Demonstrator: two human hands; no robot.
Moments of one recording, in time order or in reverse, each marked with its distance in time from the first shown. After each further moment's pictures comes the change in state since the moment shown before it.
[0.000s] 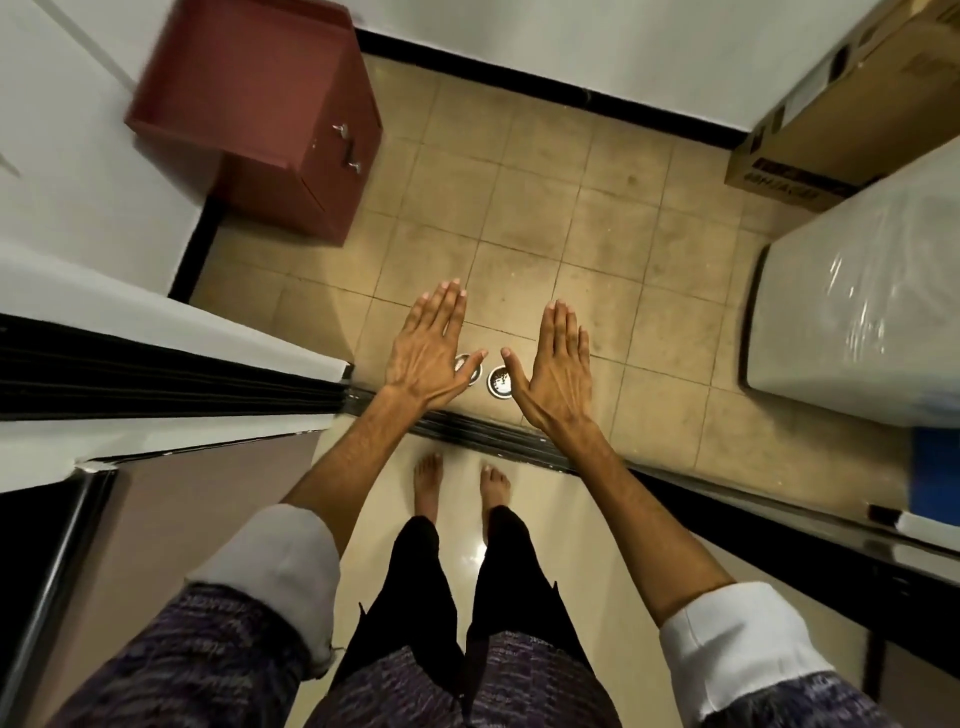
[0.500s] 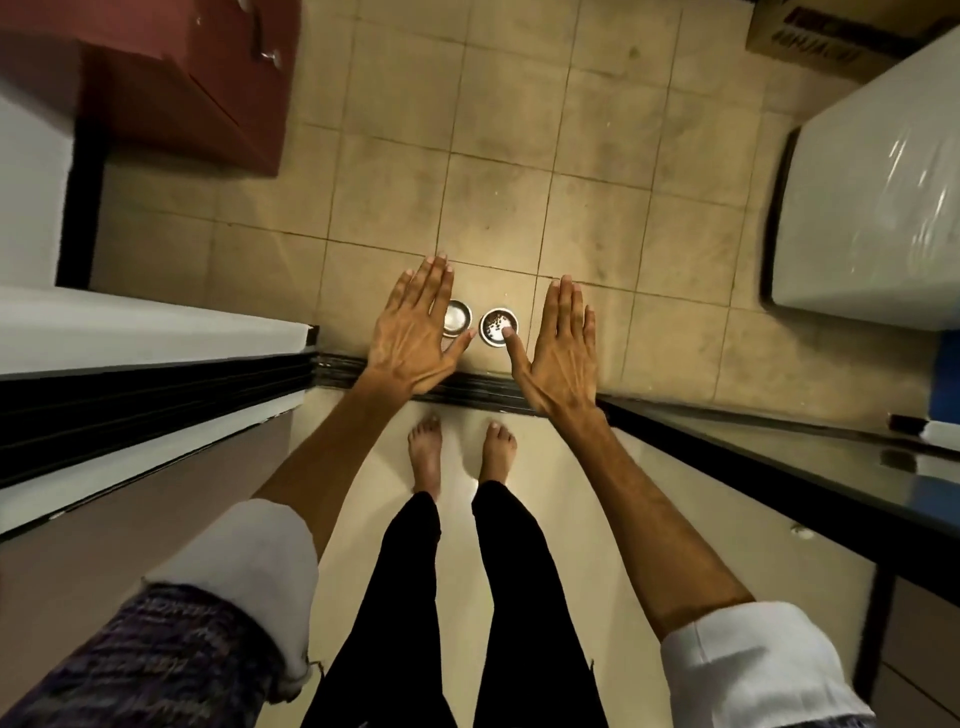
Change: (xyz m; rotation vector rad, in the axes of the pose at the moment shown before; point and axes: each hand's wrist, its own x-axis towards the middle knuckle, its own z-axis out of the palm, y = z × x) left_hand 0.064 -0.049 0.151 -0.005 -0.098 0.121; right_hand 0.038 0.032 0.137 -0.042 -0.069 0.172
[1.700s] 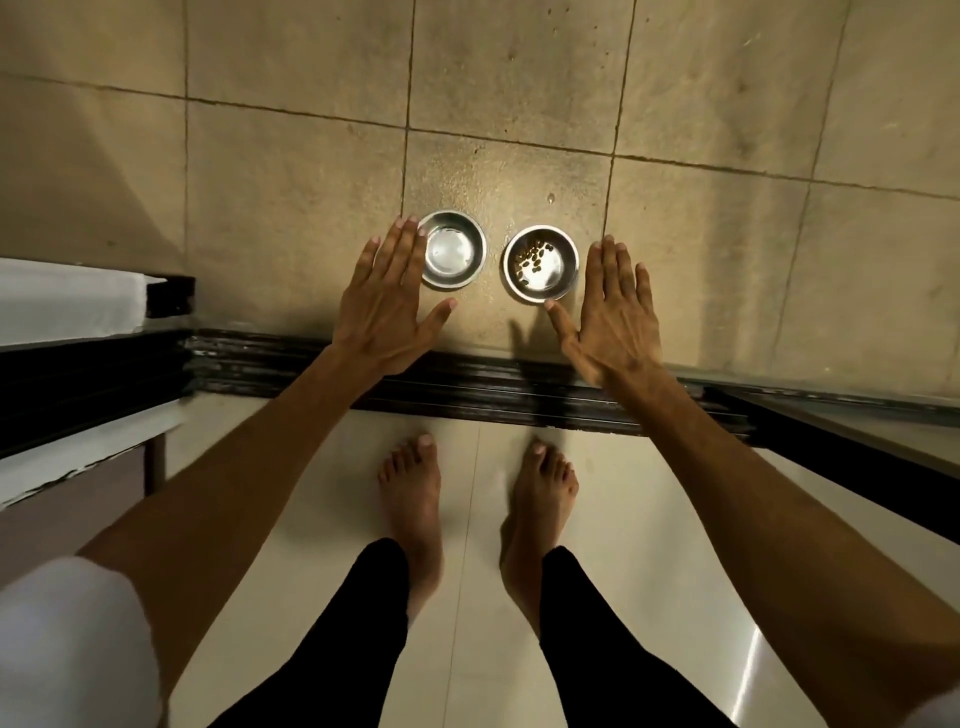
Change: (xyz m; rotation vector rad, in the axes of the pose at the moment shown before) left_hand 0.165 -0.083 0.446 -0.033 -0.031 0.019; right_hand 0.179 0.171 0.413 -0.208 -0.223 0.004
